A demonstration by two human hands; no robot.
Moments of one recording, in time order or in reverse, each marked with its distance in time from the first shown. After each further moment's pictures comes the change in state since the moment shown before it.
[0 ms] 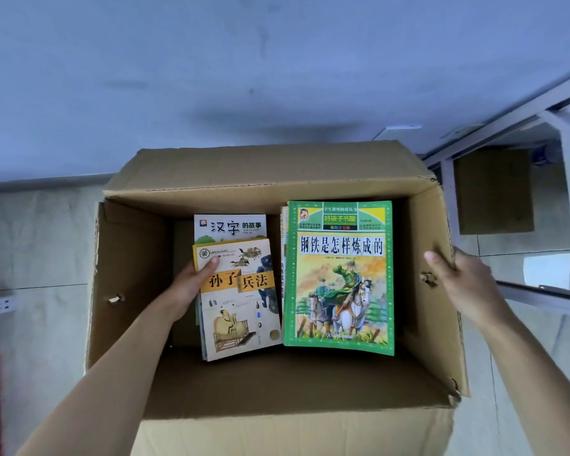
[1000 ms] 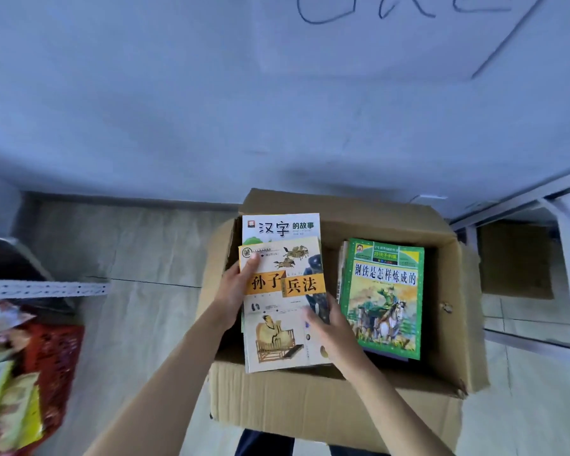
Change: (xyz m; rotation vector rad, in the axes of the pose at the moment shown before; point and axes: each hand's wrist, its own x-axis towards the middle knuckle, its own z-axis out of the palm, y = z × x) left_hand -0.188 0.069 -0.027 -0.339 0.122 0.206; right_hand -0.174 -0.162 0.110 0.671 -0.567 -0.137
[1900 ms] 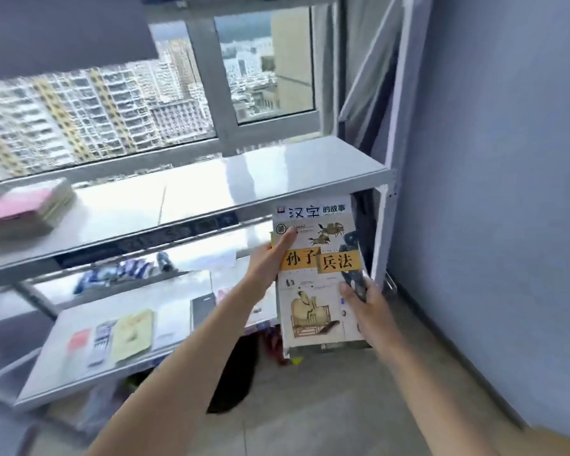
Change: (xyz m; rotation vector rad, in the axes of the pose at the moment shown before) left_hand -0.681 -0.033 -0.458 -0.299 1.010 0.535; right_hand -0.455 -0.122 0.522 -0.533 -0.836 -0.600
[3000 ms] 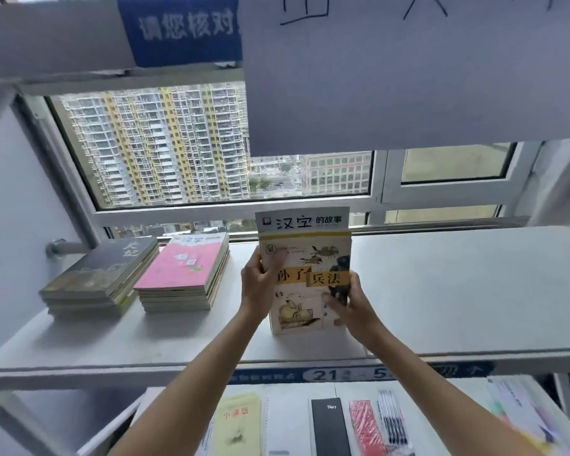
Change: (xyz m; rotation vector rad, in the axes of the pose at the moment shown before) left_hand 0.223 -0.046 -0.487 -0.231 0.516 0.480; right_hand 0.307 -0.116 0.501 -0.045 -0.480 -0.311
